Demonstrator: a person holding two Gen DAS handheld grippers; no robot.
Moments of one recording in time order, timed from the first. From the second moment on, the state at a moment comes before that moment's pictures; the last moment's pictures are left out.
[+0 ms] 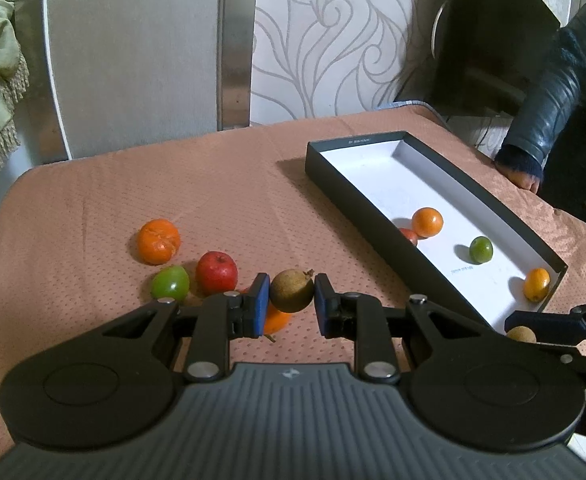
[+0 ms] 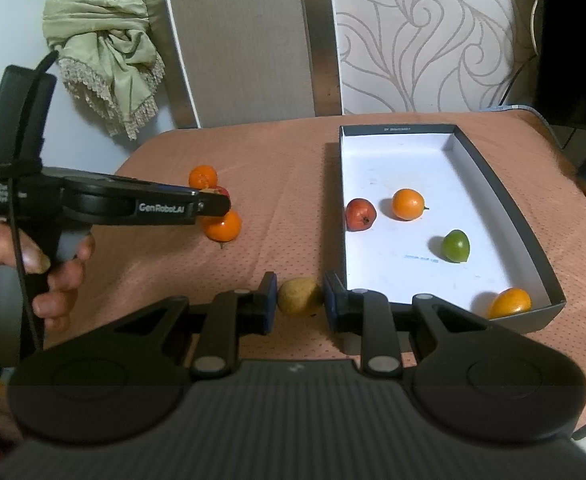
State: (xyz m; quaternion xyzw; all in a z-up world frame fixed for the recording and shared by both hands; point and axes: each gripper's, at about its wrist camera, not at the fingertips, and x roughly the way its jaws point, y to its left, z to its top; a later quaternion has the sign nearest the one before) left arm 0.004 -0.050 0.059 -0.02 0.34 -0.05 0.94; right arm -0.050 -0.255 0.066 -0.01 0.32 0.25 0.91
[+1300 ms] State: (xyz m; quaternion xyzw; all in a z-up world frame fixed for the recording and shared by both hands) left arm 0.072 -0.135 0.082 -0.01 0.32 -0.13 0.94; right arm -0.049 -0.305 0.073 0.00 0.30 0.20 0.93
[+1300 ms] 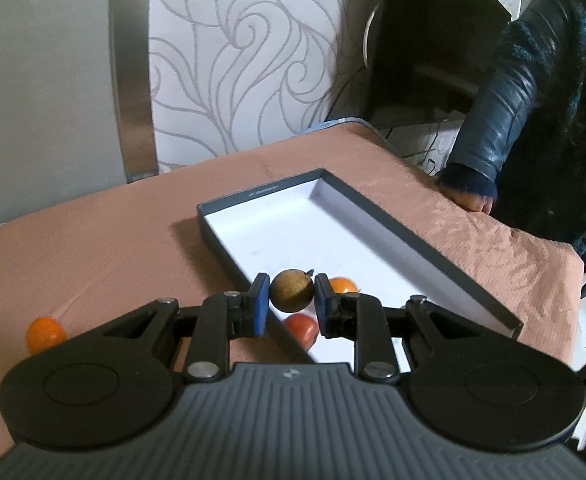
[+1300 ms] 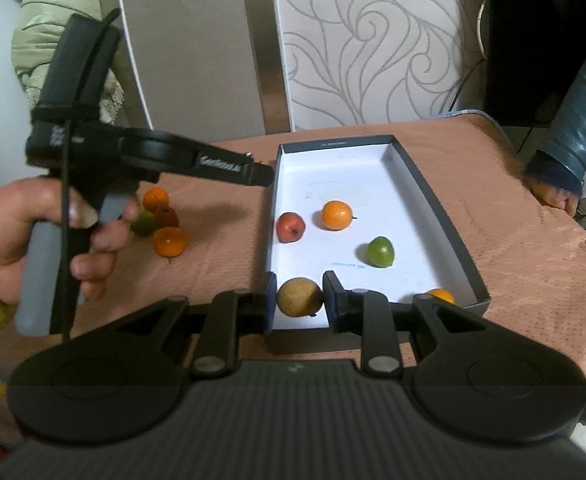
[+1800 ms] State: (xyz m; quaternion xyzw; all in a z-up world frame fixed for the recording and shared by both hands) left arm 0.114 -0.159 0.068 0.00 0.33 -0.14 0.93; right arm -0.041 -0.314 0.071 0.00 0.30 0.17 0.94
